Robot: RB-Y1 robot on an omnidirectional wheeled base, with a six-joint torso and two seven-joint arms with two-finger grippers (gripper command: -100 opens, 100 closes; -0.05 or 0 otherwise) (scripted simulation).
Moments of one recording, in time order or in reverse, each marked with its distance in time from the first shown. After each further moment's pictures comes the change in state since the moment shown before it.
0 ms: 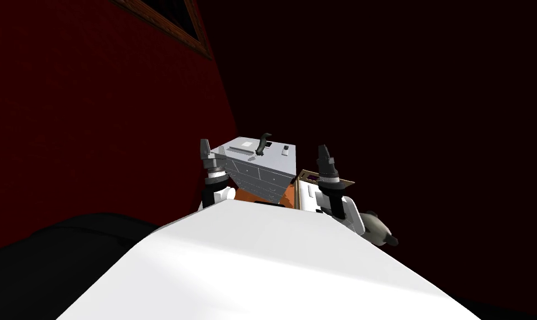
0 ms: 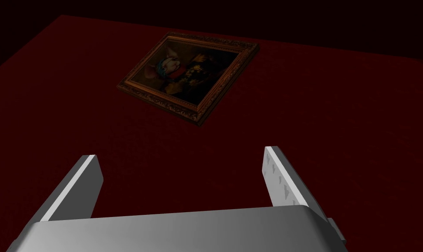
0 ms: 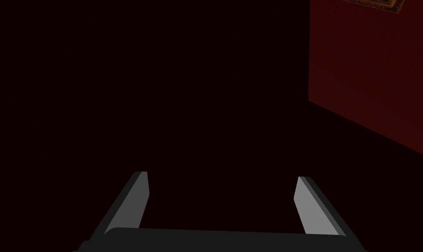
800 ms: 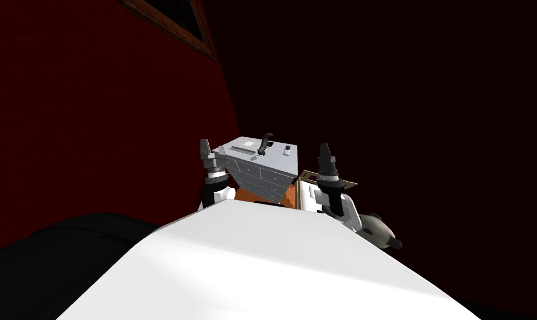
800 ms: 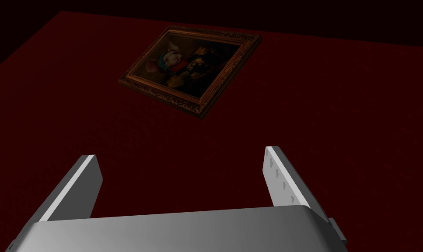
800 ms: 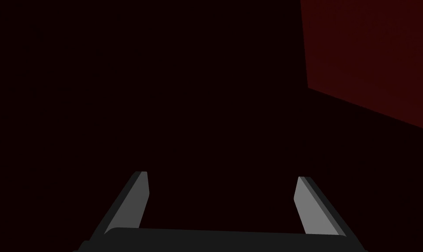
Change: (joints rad) left arm 0.000 0.000 0.000 0.000 0.000 0.000 0.000; right arm -0.037 -0.003 0.001 0.027 -0.036 -0.012 -0.046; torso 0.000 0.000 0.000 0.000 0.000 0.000
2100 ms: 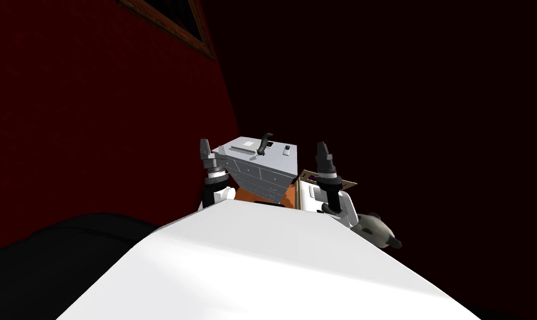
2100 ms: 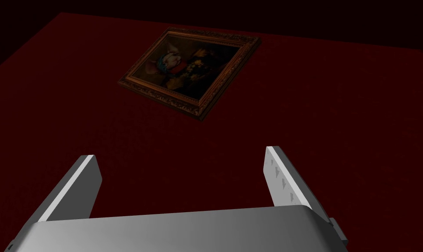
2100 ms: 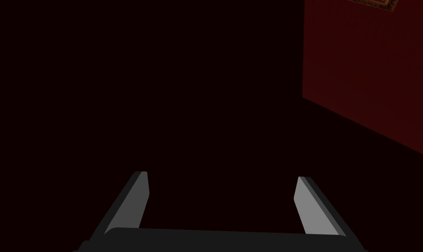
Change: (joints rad) left arm 0.000 0.000 0.000 0.000 0.000 0.000 0.000; right arm -0.049 0.006 -0.008 0.029 0.030 0.015 0.075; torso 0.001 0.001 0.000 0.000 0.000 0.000
